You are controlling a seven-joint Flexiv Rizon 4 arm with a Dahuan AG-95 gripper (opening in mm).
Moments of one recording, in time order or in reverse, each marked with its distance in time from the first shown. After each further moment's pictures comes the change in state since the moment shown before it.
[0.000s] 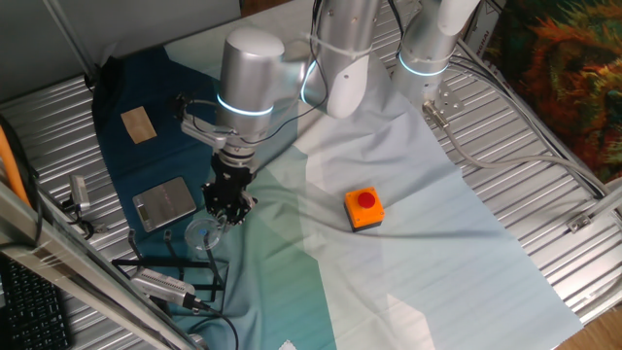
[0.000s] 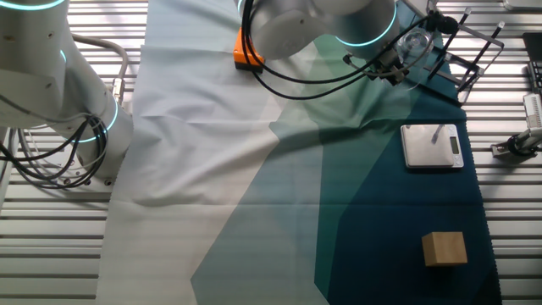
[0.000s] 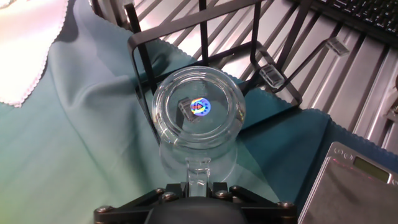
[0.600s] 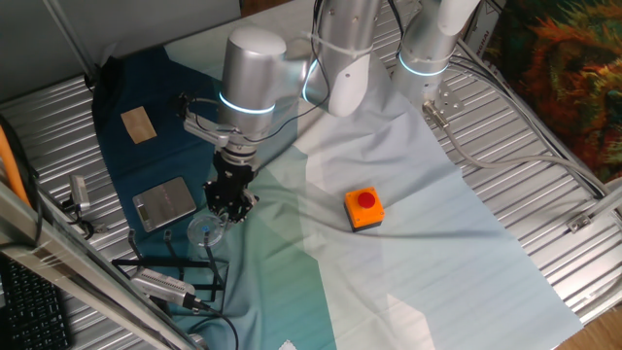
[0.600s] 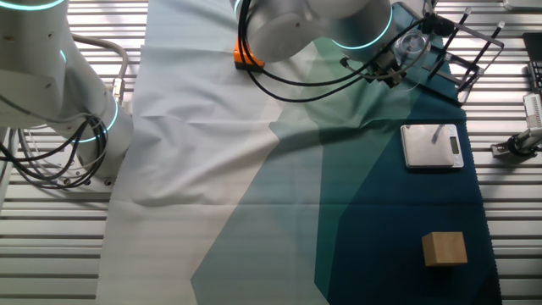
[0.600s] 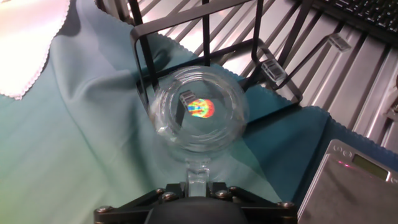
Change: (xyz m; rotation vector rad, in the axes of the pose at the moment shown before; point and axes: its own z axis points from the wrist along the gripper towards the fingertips) arm 0.007 -0.001 0.003 0.004 -0.004 -0.012
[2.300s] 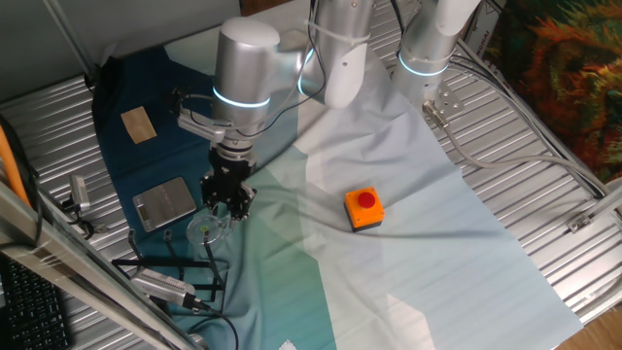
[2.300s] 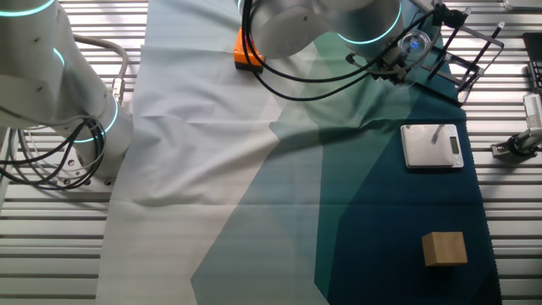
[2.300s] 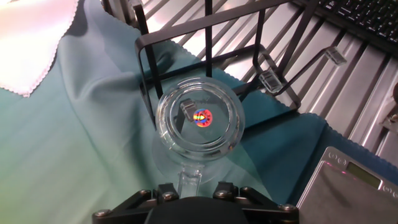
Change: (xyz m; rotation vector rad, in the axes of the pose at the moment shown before) arm -0.005 -0.003 -0.013 -0.015 0.018 -0.041
